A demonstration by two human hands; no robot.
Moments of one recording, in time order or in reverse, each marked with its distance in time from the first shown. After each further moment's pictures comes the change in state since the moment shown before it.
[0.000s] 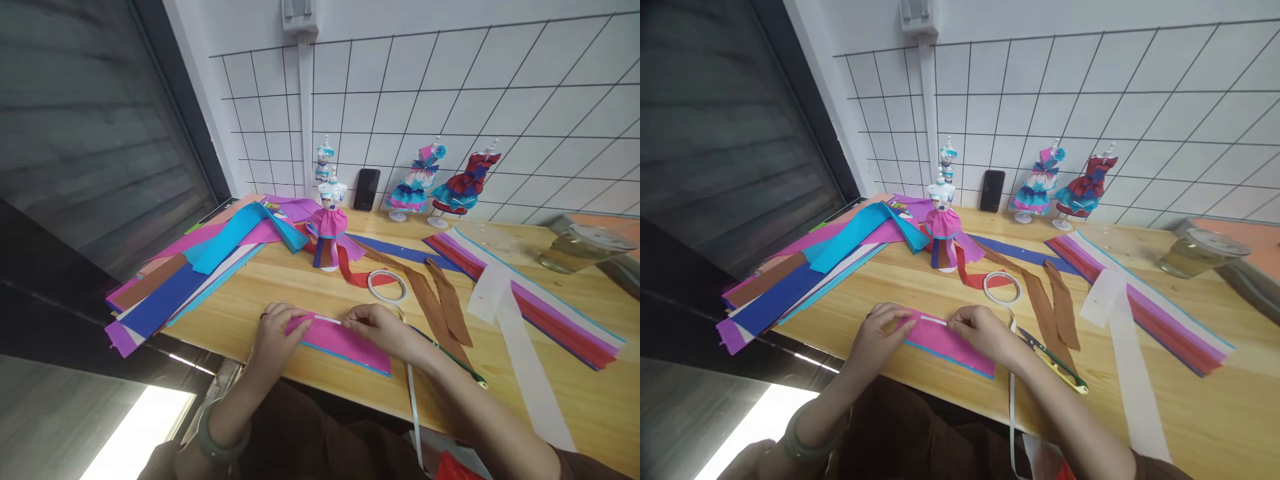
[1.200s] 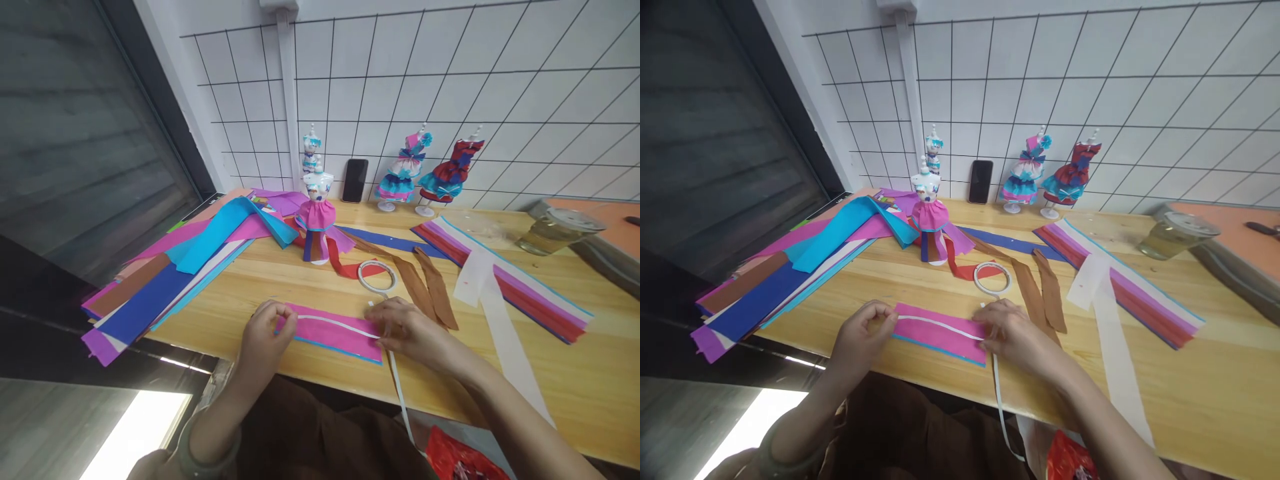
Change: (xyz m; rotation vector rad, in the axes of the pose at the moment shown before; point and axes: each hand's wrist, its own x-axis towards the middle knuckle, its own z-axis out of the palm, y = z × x) left_hand 0.001 0.031 -0.015 -0.131 -0.057 -0.249; right_hand -0.053 0.032 -0.029 -0.236 0.099 -0.089
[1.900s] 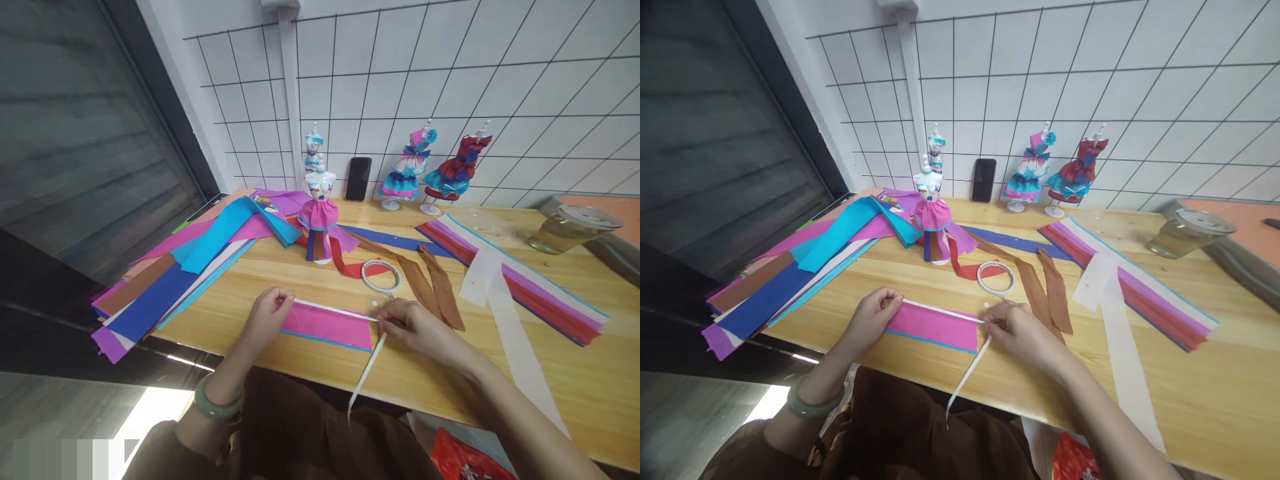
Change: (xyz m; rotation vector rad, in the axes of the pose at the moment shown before) left_hand 0.036 -0.030 0.003 -0.005 -0.127 -0.103; right_hand 0.006 -0.002 0.000 0.054 0.010 0.112
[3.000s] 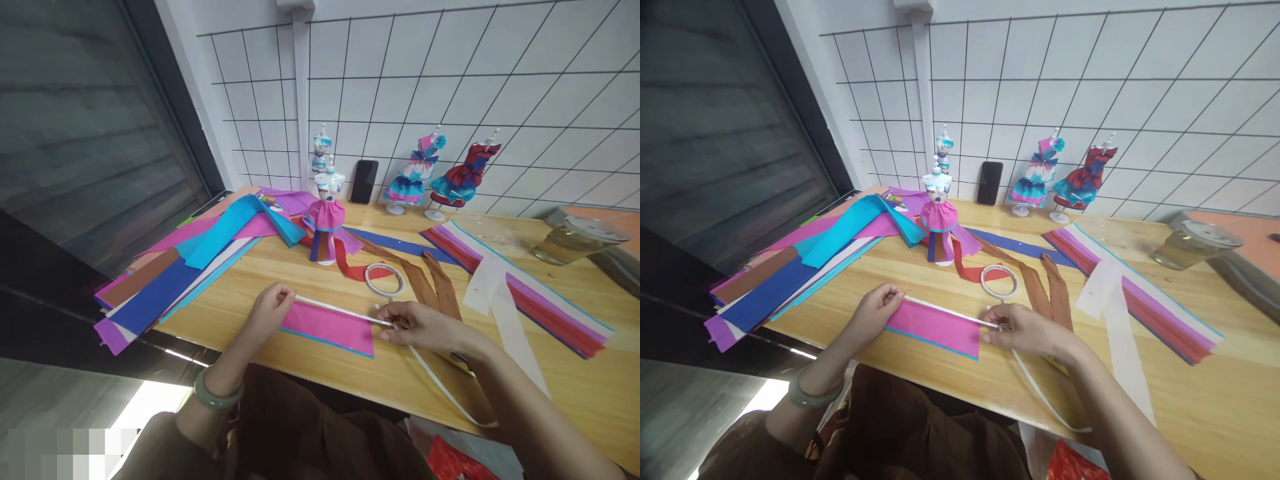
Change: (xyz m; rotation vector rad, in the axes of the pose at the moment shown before) left_hand 0.006 -0.007 0.000 -0.124 -0.069 -0.027; right_hand 0.013 0.000 -0.019 0.166 -0.325 0.053
